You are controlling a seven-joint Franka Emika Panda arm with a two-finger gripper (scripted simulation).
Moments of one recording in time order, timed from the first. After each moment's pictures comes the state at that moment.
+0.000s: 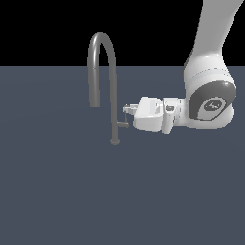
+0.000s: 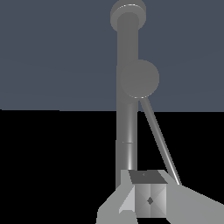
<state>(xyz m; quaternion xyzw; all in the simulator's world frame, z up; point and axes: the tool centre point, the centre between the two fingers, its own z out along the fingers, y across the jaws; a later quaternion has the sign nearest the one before) -0.009 -0.014 0.157 -0.44 0.55 0.43 0.56</state>
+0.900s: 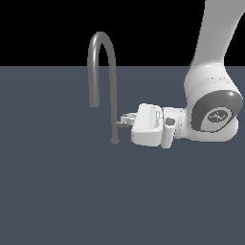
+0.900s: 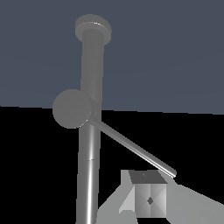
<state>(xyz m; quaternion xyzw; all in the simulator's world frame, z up) -0.046 -0.005 0.139 -0.45 0.55 0.43 0.56</state>
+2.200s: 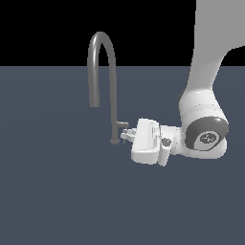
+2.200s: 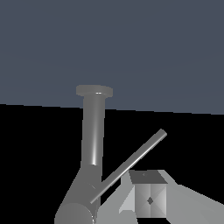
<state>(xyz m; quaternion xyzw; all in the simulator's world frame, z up) -0.042 -0.006 0.078 -0.45 0.54 0.43 0.57</state>
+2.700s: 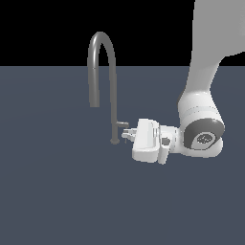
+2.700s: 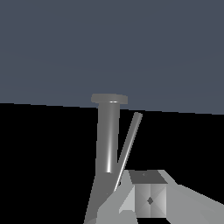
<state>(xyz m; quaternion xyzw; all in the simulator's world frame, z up) -0.028 -0.010 0.070 -0.45 0.53 0.43 0.57</state>
